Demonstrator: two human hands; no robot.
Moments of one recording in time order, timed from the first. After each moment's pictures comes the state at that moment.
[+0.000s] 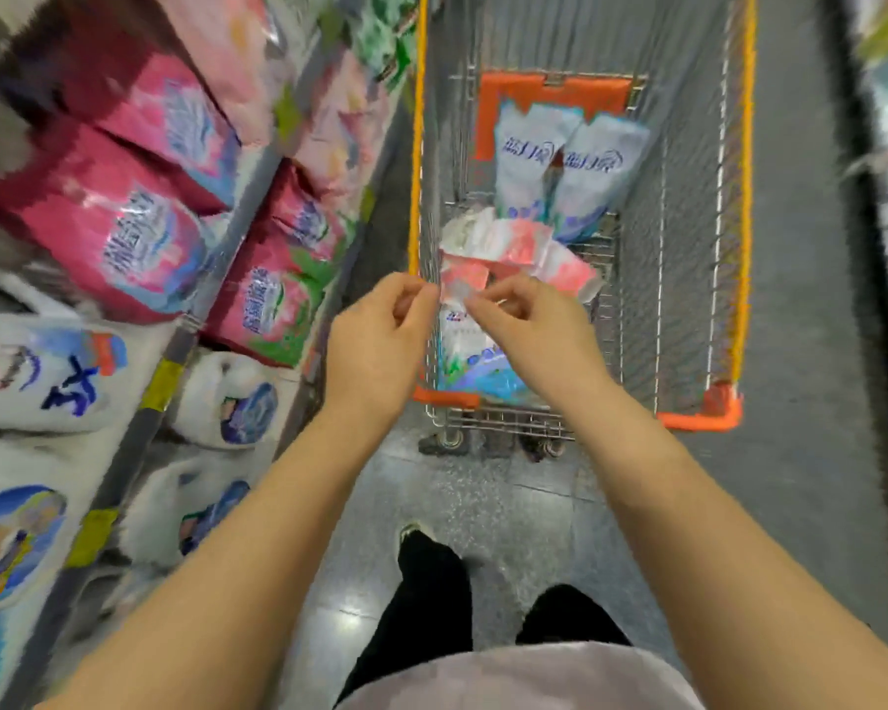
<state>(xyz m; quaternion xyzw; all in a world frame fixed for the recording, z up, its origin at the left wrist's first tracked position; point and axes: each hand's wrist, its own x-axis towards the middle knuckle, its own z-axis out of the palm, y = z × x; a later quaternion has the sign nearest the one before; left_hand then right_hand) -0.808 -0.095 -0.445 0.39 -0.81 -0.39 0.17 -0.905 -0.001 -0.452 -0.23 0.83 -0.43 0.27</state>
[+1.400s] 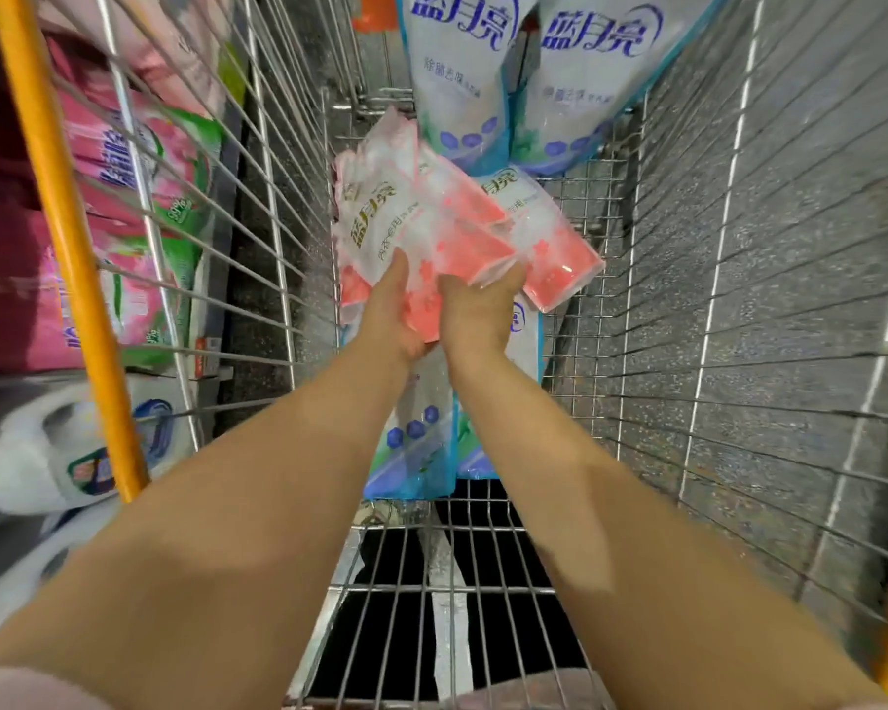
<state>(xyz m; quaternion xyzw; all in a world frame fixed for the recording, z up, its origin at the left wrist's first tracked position) -1.093 -0.182 -0.728 0.55 -0.11 -0.83 0.04 -1.116 -0.128 -0.711 0.24 0.76 -0.49 0.35</state>
